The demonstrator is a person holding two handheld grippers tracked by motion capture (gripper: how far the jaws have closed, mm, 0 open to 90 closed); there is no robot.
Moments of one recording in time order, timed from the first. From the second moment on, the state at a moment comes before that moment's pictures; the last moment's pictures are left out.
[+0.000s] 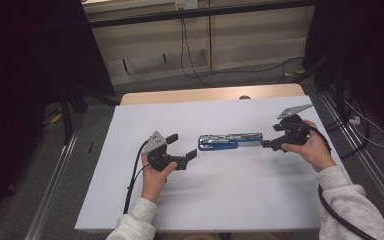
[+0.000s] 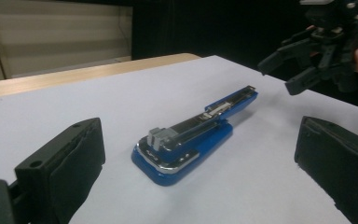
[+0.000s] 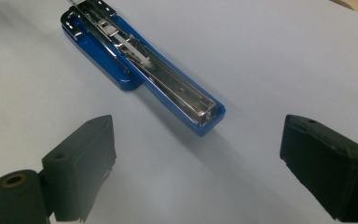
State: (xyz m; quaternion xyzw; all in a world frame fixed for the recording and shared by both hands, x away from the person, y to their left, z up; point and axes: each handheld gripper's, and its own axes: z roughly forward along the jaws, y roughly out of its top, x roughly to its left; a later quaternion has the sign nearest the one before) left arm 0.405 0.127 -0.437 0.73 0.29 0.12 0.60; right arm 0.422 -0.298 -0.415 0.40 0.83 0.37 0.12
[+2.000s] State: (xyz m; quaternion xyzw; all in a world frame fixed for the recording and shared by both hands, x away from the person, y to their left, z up) left arm 0.450 0.093 -0.462 0.79 0.37 0.12 0.47; right arm 0.421 -0.315 -0.427 0.41 0.83 0.35 0.14
